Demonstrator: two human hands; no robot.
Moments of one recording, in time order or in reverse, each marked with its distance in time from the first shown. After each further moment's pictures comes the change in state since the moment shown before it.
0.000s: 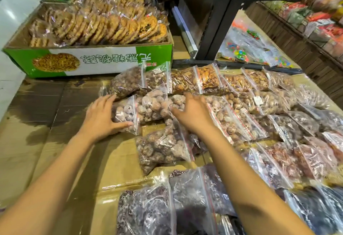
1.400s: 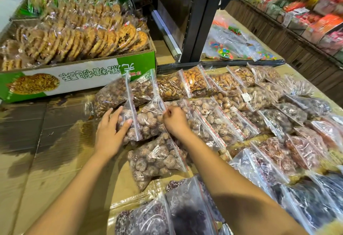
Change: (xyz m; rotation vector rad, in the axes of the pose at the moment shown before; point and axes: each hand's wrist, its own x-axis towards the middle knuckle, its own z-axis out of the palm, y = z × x) left_hand 0.010 0.047 0.036 -0.412 0.110 -0.023; right_hand 0.036 0.010 0.036 0.479 -0.008 0.162
